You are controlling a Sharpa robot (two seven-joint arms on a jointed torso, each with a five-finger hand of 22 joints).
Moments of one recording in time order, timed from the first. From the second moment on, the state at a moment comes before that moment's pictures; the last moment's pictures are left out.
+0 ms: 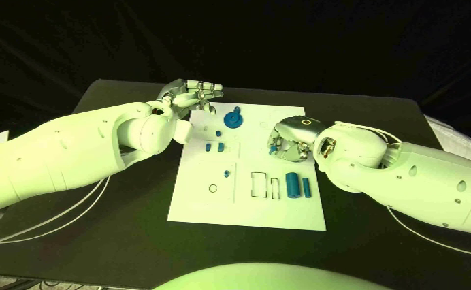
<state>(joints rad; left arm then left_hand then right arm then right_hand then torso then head) 1.18 -0.83 -0.01 1.45 -0.06 -0.34 0.22 1.41 -0.14 0.53 0.02 0.10 0.99 0.21 0.10 0.07 1.05 0.13 0.17 0.07 1.23 0.03 0.94 0.49 0.16 1.19 0.13 0.54 0.86 1.11 -0.75 -0.01 1.60 -1.74 -0.14 -0.20 1.36 -0.02 0.40 0.03 0.05 1.12 0.13 0.10 0.08 1.20 0.06 0.17 0.07 1.47 -0.02 1.06 0.92 0.13 1.34 0.09 1.18 0.86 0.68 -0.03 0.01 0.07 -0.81</state>
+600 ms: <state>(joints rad) 1.18 -0.83 -0.01 1.45 -0.07 -0.33 0.22 1.41 -0.14 0.53 0.01 0.10 0.99 0.21 0.10 0.07 1.04 0.13 0.17 0.07 1.23 0.03 0.94 0.49 0.16 1.19 0.13 0.54 0.86 1.11 -0.80 0.00 1.72 -1.68 -0.29 -0.18 1.37 -0.02 0.48 0.00 0.05 1.12 0.13 0.10 0.08 1.22 0.05 0.15 0.07 1.47 -0.02 1.07 0.93 0.13 1.35 0.08 1.19 0.89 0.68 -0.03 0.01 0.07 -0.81</state>
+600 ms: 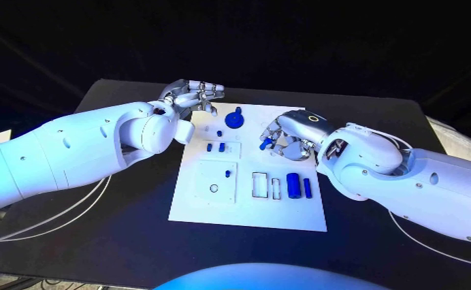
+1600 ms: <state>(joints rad) 1.18 -0.81 -0.01 1.45 -0.08 -0.32 0.21 1.41 -0.14 0.53 0.01 0.11 0.99 0.21 0.10 0.07 1.04 0.13 0.17 0.07 1.23 0.03 0.94 0.49 0.16 1.19 0.13 0.54 0.86 1.01 -0.57 -0.02 1.67 -1.62 -0.25 -0.15 1.38 -0.03 0.50 -0.01 0.05 1.12 0.13 0.10 0.08 1.21 0.07 0.14 0.07 1.47 -0.02 1.07 0.93 0.13 1.35 0.08 1.20 0.89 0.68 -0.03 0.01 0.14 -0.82</state>
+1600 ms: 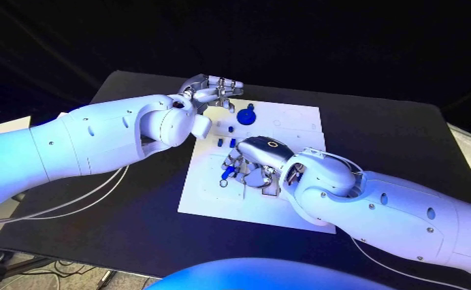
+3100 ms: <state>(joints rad) 1.18 -0.81 -0.01 1.44 -0.08 -0.32 0.21 1.41 -0.14 0.53 0.01 0.11 0.99 0.21 0.10 0.07 1.04 0.13 0.17 0.07 1.23 0.03 0.94 0.49 0.16 1.19 0.13 0.54 0.86 1.00 -0.51 -0.03 1.62 -1.70 -0.18 -0.17 1.32 -0.05 0.50 -0.01 0.06 1.07 0.16 0.09 0.10 1.17 0.08 0.10 0.06 1.47 -0.01 1.08 0.93 0.13 1.33 0.10 1.19 0.86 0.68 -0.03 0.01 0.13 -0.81</state>
